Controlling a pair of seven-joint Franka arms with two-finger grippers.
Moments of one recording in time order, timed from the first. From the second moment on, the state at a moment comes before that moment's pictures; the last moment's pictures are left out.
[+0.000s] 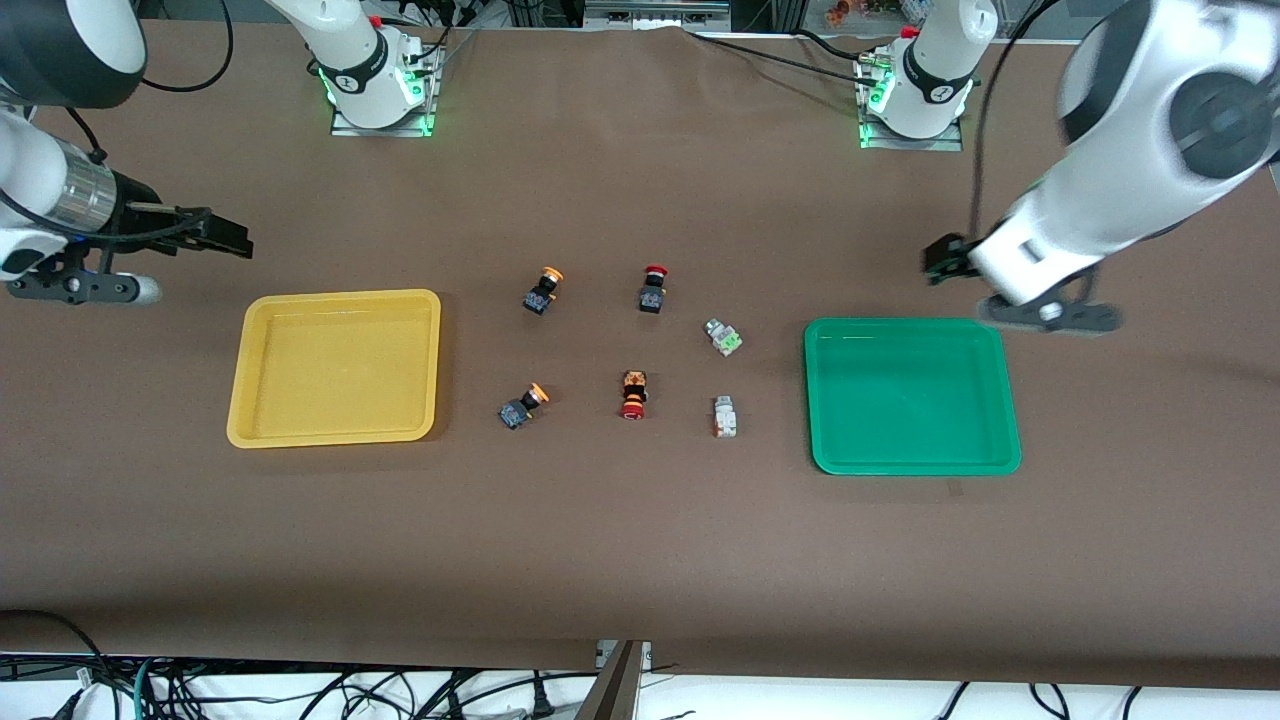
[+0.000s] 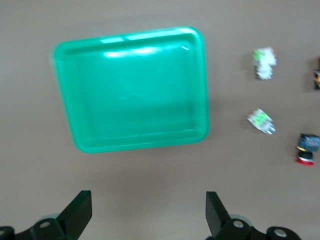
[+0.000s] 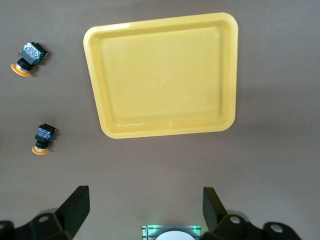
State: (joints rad) left arm -0.10 0.19 -0.18 -1.65 -0.01 1.65 -0.18; right arm 0.08 0.07 -0.03 -1.72 0.04 1.58 0.08
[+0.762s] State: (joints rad) left arm -0.30 0.78 -0.18 -1.46 0.06 2.34 -0.52; right arm 0.39 0.58 -0.02 -1.68 0.09 2.18 0.88
